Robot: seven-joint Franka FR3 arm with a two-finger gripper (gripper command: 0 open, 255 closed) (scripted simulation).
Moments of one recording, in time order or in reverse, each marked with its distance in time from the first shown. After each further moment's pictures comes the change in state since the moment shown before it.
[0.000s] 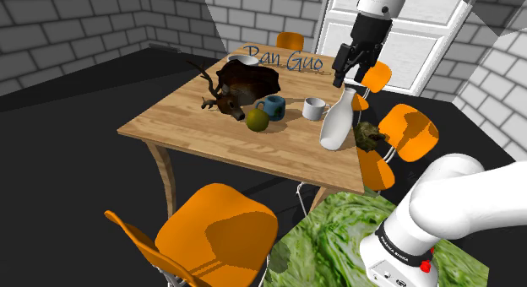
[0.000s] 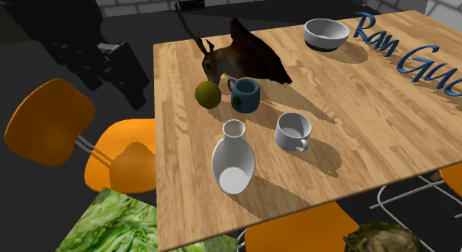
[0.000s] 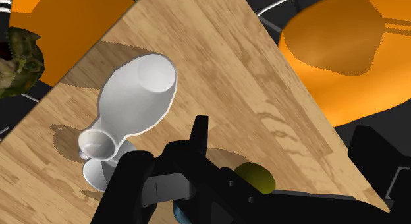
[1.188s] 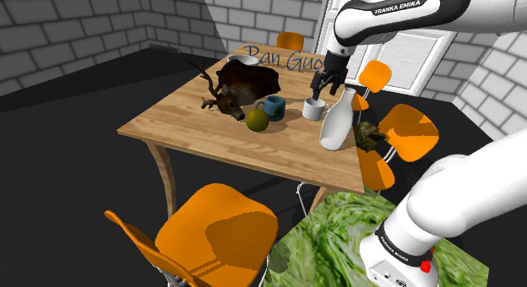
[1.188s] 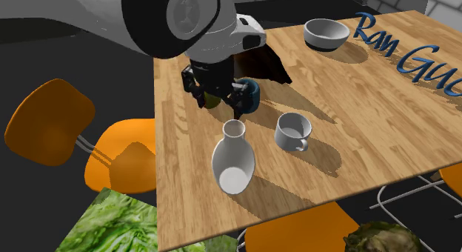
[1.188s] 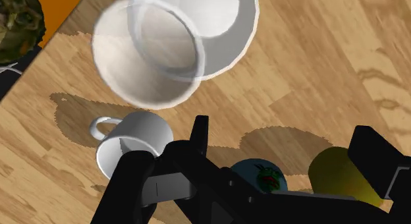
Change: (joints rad) arm -0.054 0.396 -0.184 -0.017 -0.084 0.439 -0.185
